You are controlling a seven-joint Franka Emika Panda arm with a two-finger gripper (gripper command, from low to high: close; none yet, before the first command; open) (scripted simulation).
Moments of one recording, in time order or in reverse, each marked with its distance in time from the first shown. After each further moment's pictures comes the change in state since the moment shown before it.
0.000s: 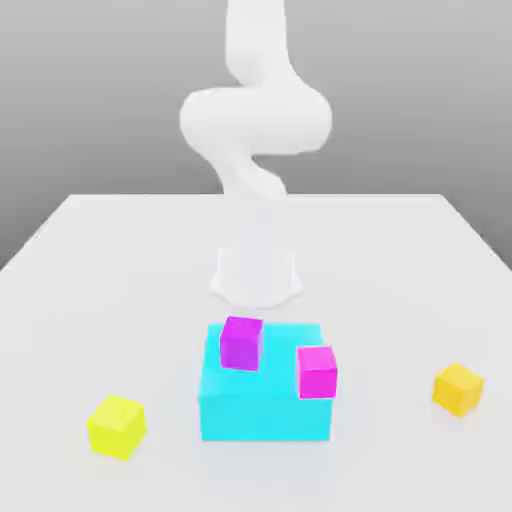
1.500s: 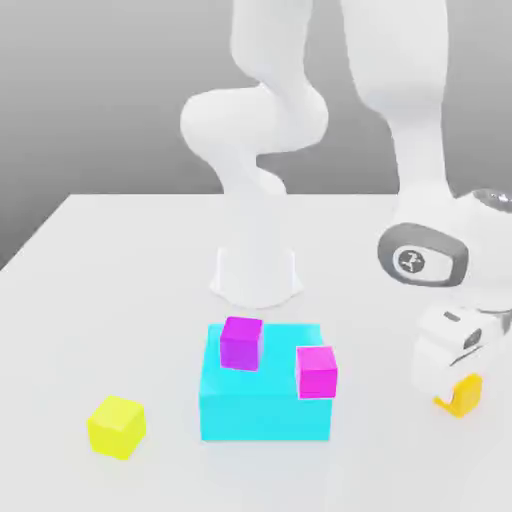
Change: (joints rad) arm 0.274 1.048 0.323 -0.254 -0.439 0.537 0.422
